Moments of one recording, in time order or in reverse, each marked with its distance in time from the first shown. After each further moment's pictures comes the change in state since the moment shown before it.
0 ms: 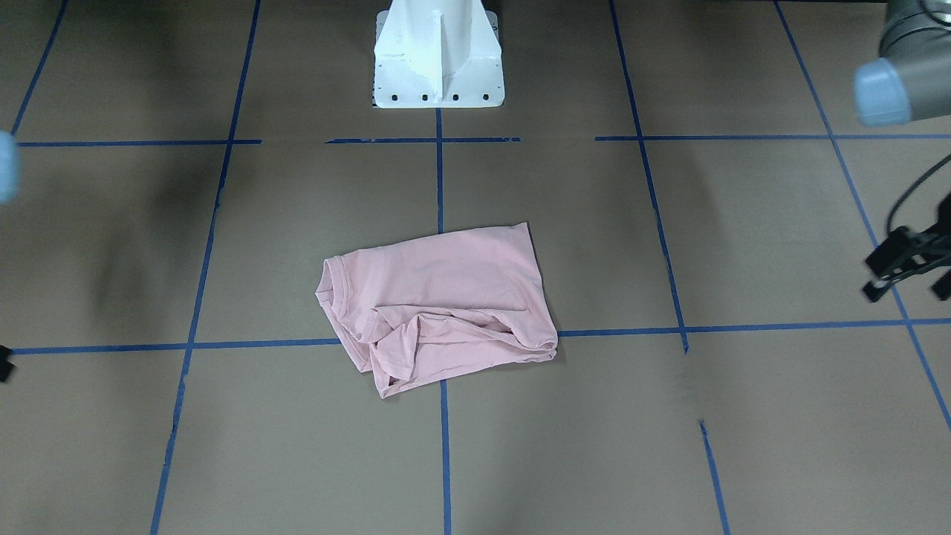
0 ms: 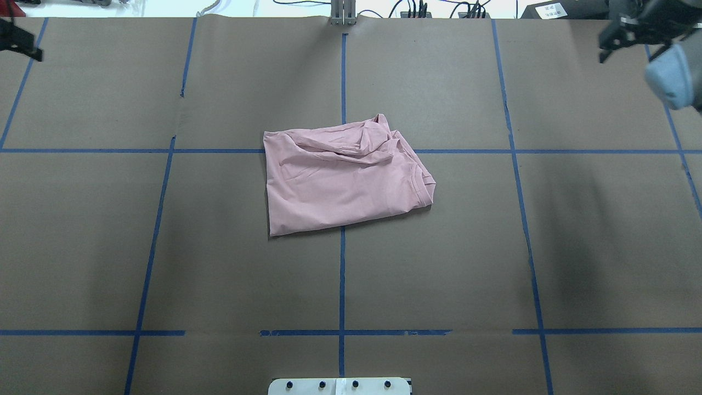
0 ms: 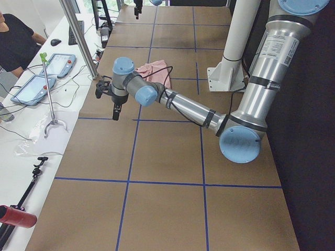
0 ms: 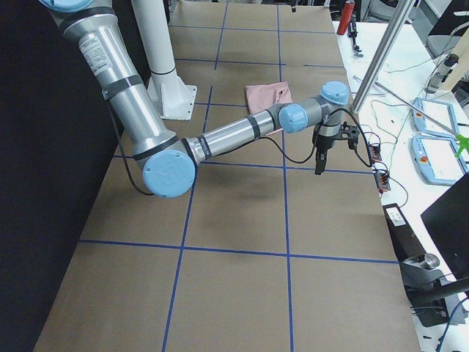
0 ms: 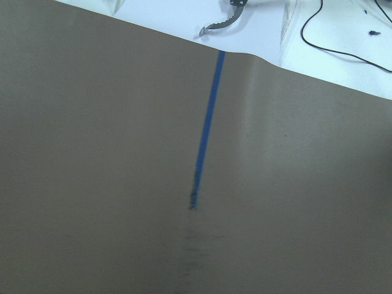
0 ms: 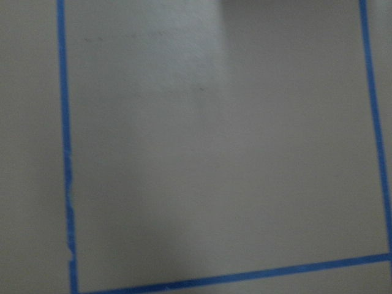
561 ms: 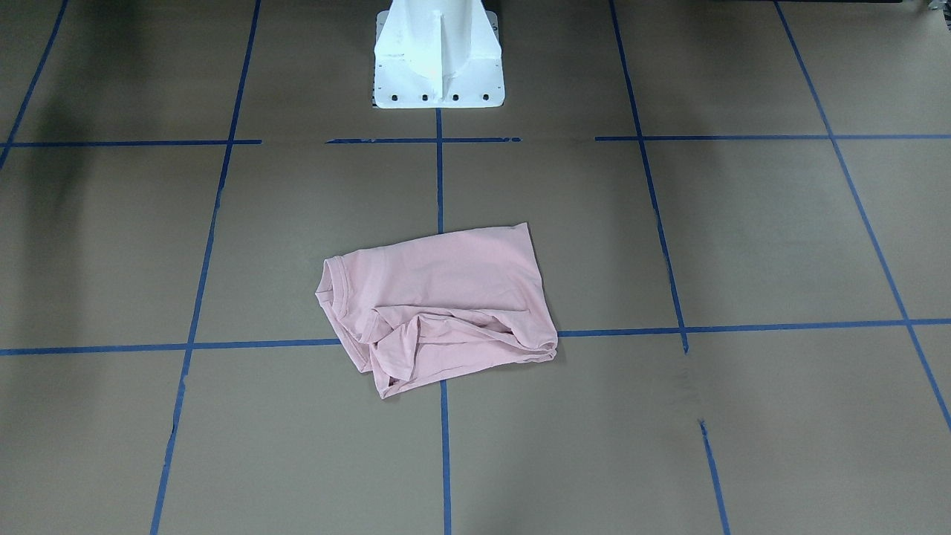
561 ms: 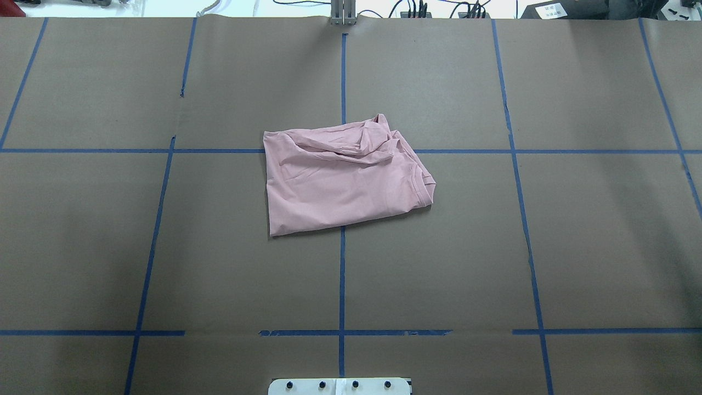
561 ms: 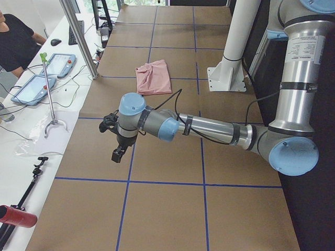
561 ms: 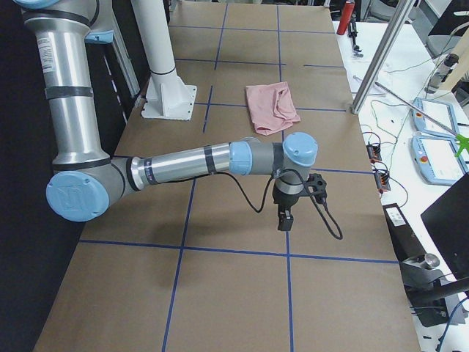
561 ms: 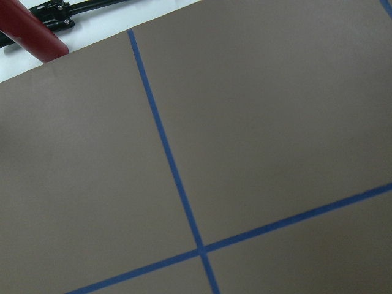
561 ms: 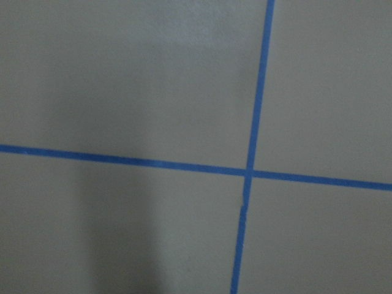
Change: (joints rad) left arm -0.212 0.219 0.009 0.031 -0.064 0.674; right arm 0.240 -0.320 0.150 -0.155 0.071 -0.585
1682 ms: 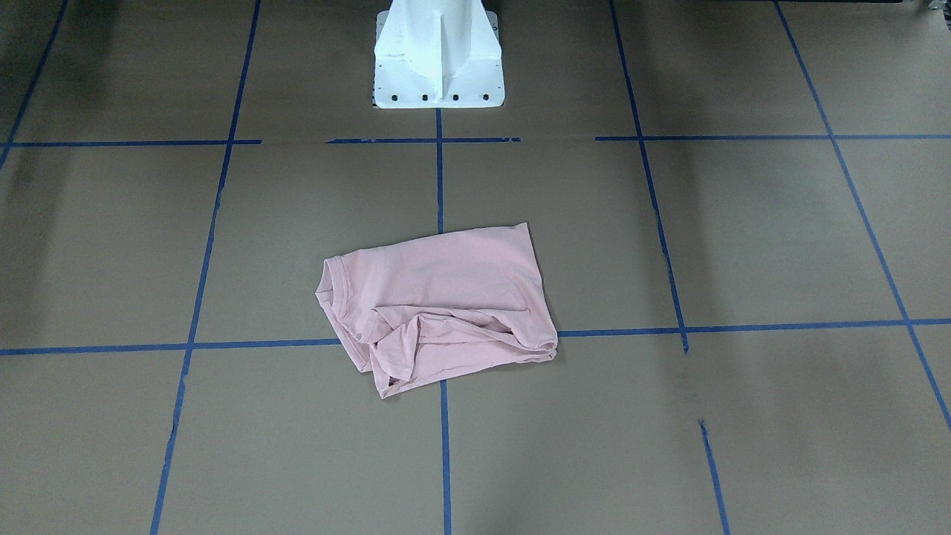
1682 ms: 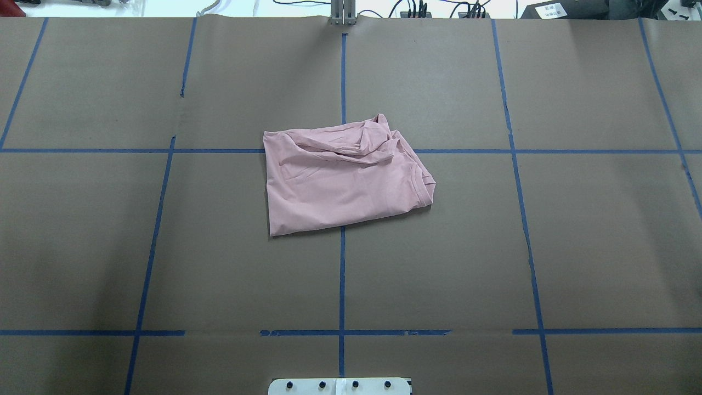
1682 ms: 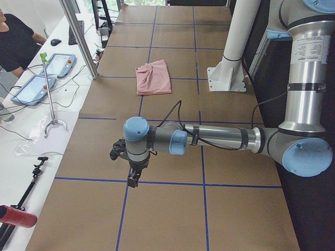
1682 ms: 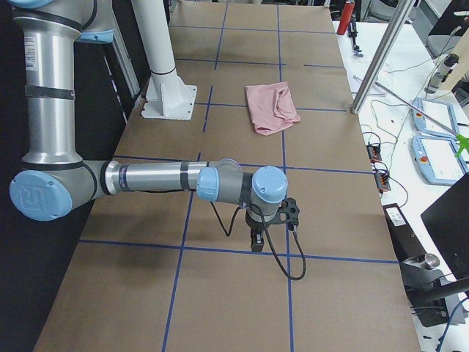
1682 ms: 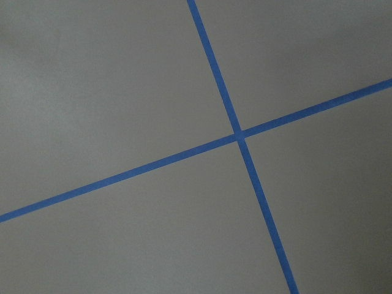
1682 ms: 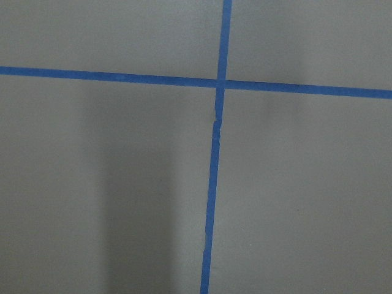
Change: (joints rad) left arm -0.005 0.027 0.049 0.168 0.026 0.056; right arm 0.036 -0.126 -0.002 0.062 0.092 -0.032
